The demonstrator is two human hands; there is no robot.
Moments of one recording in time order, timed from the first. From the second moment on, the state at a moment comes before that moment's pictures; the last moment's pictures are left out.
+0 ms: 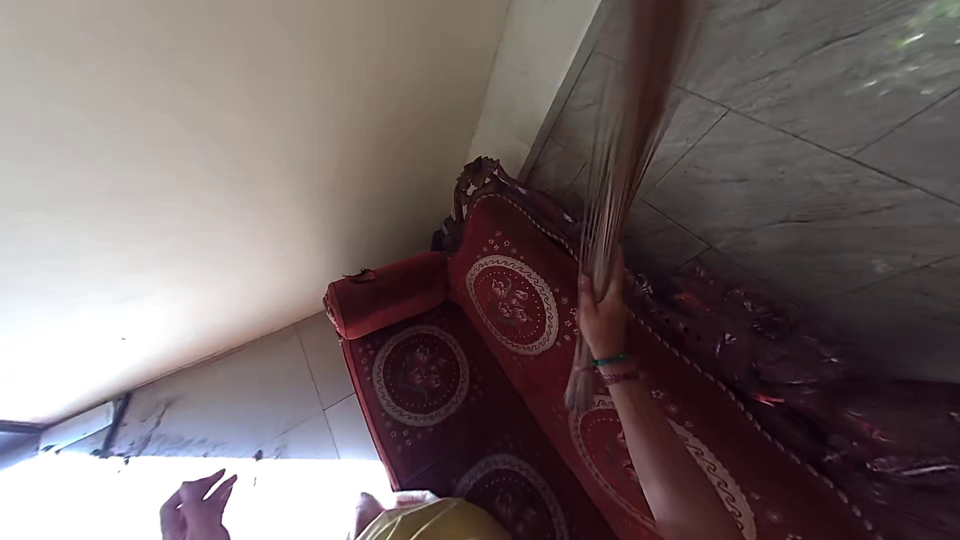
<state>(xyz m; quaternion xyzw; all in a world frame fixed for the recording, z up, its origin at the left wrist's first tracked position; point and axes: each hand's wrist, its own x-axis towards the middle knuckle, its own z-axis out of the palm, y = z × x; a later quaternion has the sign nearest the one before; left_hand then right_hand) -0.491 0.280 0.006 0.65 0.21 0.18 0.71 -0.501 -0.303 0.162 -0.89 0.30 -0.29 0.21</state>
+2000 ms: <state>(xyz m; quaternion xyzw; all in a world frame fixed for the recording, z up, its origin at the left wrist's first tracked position) -0.373 -0.441 0.077 0.59 -0.80 0.00 0.09 -0.706 -0.057 0.043 -0.29 0.59 -0.70 0.28</state>
